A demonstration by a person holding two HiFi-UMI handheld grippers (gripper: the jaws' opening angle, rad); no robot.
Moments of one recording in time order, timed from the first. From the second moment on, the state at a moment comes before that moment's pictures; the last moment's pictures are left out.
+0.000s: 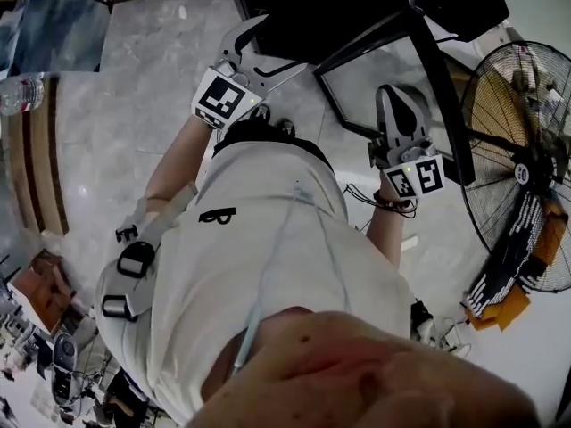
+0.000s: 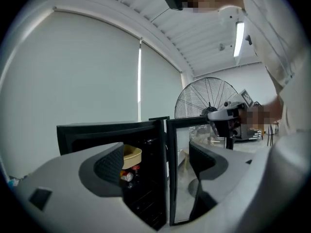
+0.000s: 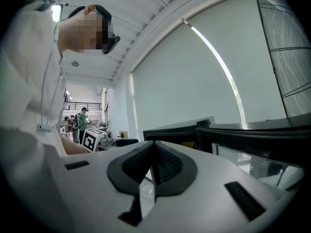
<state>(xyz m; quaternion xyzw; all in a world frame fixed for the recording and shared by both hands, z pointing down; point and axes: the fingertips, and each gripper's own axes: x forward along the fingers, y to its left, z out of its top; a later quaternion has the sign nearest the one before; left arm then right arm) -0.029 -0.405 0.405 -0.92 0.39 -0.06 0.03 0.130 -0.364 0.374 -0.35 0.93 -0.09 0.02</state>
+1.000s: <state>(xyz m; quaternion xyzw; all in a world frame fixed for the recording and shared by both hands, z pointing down) -0.006 -0.535 0.485 -0.90 0.28 -0.28 0.16 0.132 -0.389 0.367 -0.41 0.91 -0.10 0.03</state>
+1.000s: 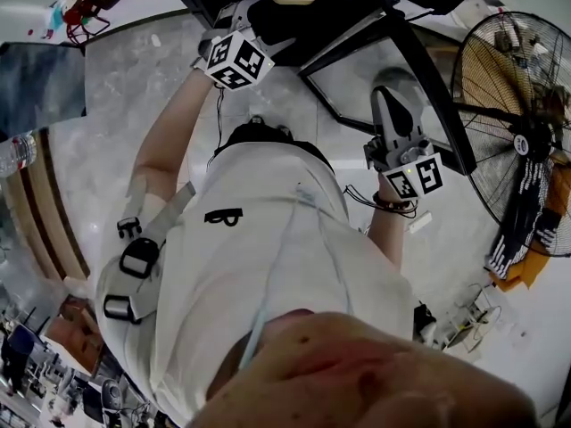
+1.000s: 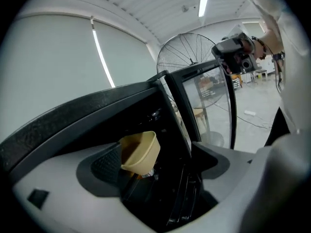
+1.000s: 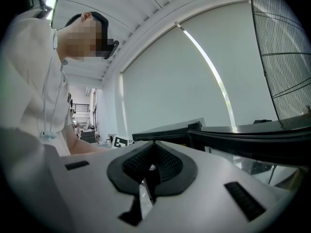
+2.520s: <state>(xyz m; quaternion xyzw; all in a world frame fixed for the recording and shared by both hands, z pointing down) 0.025 -0.623 0.559 -0.68 0.22 -0.48 0.51 0.169 -0.356 0.364 -0.48 0.86 -0.12 0.06</state>
